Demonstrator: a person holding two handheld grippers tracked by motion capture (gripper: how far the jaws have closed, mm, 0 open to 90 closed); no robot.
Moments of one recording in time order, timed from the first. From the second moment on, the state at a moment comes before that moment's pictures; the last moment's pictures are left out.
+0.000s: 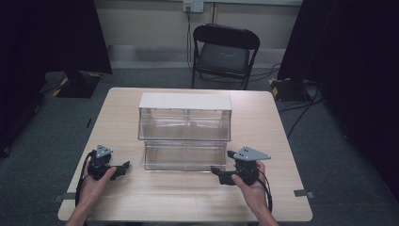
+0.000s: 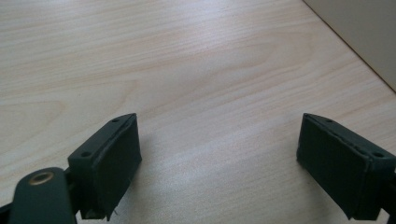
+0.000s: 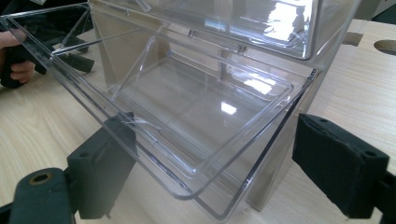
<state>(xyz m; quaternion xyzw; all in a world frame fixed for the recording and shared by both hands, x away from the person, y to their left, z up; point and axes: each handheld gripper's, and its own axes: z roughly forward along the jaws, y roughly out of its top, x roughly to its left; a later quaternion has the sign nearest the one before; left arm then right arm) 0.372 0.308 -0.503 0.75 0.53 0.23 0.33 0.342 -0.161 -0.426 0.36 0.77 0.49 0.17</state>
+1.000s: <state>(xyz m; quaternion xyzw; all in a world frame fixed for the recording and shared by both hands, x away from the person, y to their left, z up) 0.373 0.308 -0.502 0.75 0.53 0.23 0.33 0.352 -0.161 -0.420 0.37 0.77 0.50 0.17</state>
